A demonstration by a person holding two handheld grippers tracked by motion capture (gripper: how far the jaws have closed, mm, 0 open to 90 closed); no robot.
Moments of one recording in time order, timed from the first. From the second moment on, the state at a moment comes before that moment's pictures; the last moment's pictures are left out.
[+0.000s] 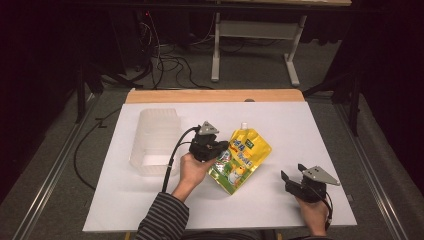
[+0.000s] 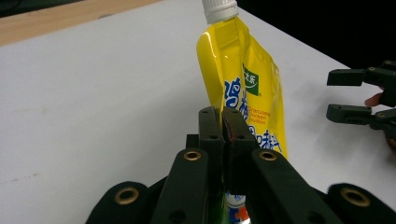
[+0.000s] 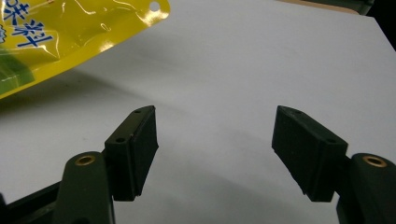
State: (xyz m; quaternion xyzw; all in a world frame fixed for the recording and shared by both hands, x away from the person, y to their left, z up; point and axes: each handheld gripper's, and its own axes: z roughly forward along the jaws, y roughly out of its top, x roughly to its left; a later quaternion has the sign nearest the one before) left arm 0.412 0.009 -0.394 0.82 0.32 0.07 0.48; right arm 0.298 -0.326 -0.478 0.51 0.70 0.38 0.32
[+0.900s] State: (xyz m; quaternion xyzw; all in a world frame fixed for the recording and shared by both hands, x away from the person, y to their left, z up) left arm 0.400 0.048 -0.360 0.80 0.31 0.10 0.51; right arm 0.297 -0.325 -0.478 0.51 0.70 0.38 0.33
